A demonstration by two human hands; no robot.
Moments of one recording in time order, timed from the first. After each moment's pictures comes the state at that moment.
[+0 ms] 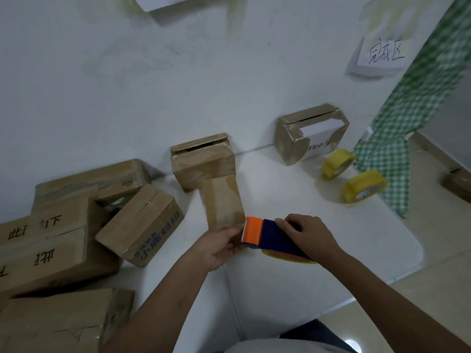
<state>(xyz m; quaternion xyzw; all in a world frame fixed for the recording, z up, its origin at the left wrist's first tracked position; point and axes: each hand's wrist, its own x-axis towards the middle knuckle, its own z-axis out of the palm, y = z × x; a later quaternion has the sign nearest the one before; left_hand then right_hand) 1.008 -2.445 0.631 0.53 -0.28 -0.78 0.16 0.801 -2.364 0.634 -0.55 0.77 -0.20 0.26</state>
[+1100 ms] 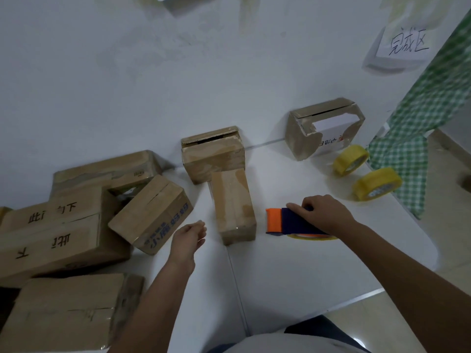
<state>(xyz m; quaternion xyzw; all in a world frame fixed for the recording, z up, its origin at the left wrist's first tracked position) 1.080 -2.450 0.588 0.68 -0.28 -0.59 0.33 0.754 -2.403 0.619 -0.59 0.78 -0.06 0.20</state>
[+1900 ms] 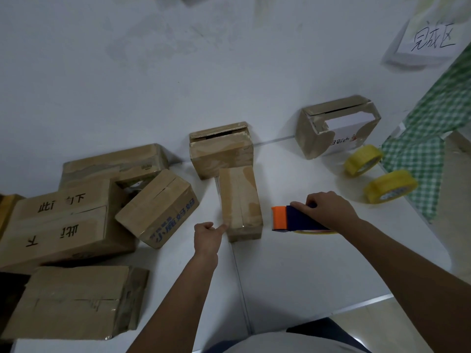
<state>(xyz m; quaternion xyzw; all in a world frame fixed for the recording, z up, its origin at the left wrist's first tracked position) 1.044 -2.450 0.565 0.73 -0.28 -0.56 0.28 0.749 -2.428 0.599 -0.61 0.77 -0.01 0.18</state>
